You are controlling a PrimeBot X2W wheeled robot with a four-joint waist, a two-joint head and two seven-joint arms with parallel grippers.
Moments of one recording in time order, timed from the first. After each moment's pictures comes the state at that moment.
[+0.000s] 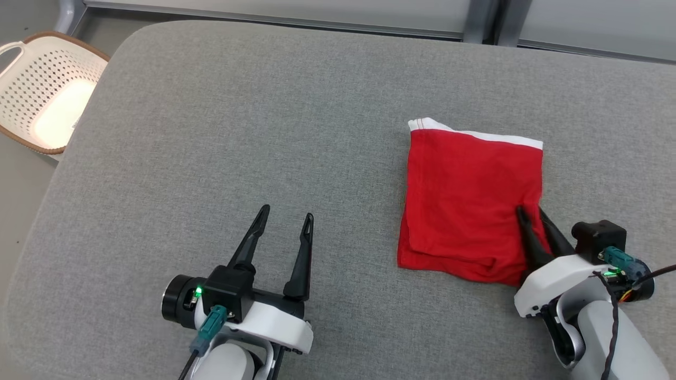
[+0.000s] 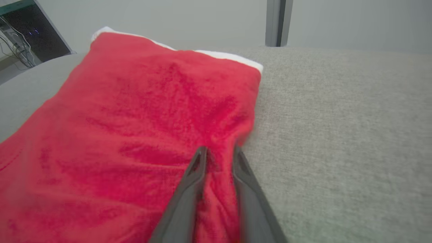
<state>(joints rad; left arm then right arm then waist) -0.19 0.05 -0.42 0.19 -0.25 0.12 -0.26 -0.37 -0.14 0.15 0.60 0.22 0.13 -0.13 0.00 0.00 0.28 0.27</state>
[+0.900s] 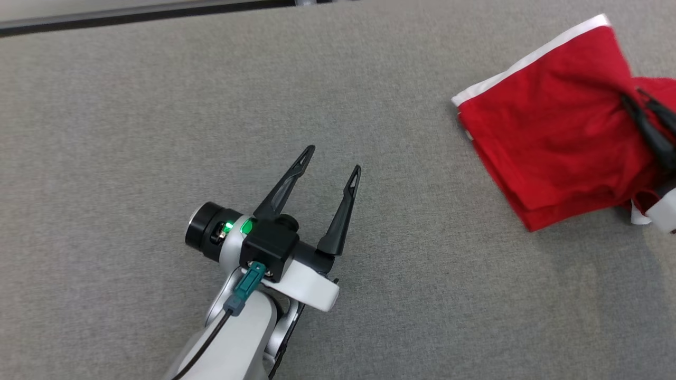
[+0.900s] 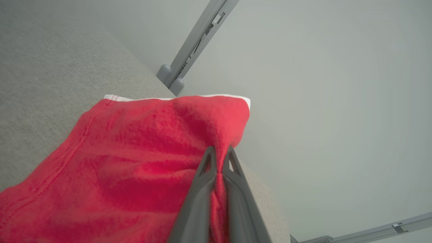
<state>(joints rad) -0.37 0.05 -0.50 0.19 -0.16 0.06 -0.26 -0.60 -0.66 0.47 0.40 0.04 0.13 -0.26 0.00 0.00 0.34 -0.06</state>
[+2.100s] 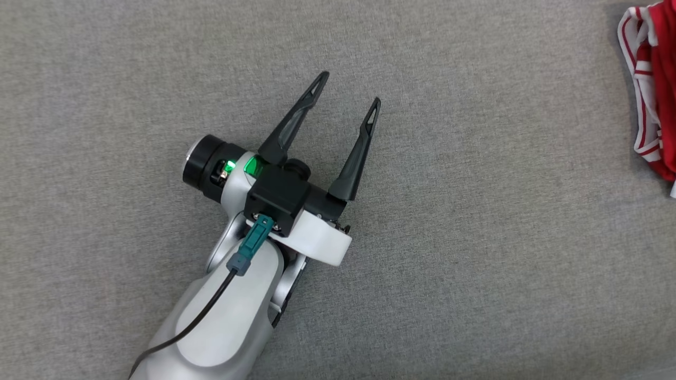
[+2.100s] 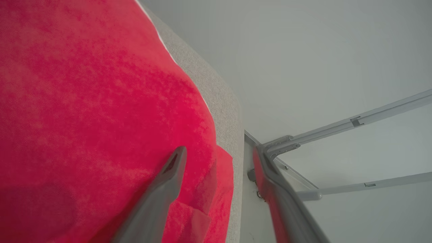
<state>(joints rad) -0.58 0.05 -0.54 0.19 -0.14 0.07 -0.26 -0.85 -0.84 0.45 0.81 0.16 0.13 -0.26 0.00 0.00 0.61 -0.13</state>
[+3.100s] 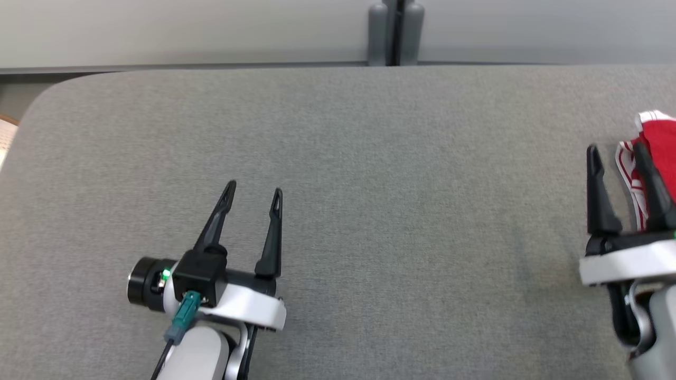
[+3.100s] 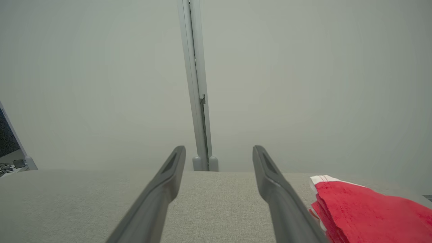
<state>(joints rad) -0.23 0.05 -0.31 0.17 -0.15 0.10 -0.26 -0.31 -0.28 0.08 0.28 0.33 0.13 -0.26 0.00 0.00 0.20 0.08</state>
